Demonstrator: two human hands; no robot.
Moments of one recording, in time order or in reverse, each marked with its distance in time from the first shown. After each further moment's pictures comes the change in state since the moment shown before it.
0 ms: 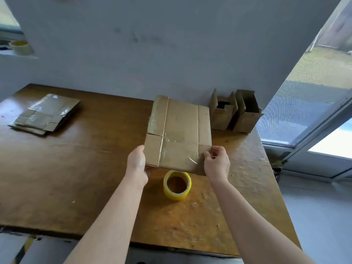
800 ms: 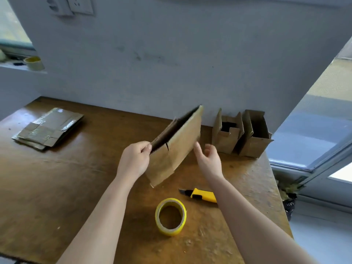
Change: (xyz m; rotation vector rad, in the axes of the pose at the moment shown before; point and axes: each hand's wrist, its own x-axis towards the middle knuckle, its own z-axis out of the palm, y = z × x) left_hand 0.024 0.056 0.040 0.938 0.041 0.783; right_hand 0.083 -0.049 0.024 0.077 -0.286 -0.076
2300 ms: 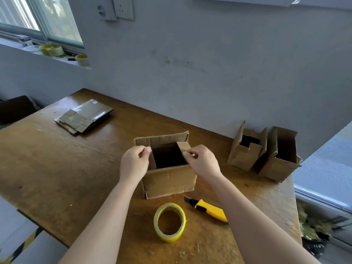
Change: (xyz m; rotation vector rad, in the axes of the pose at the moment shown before) left_hand -0.010 -0.024 0.015 0.112 0.312 -0.215; right_hand 0.022 -0.030 0.015 -0.459 -0.378 -0.522
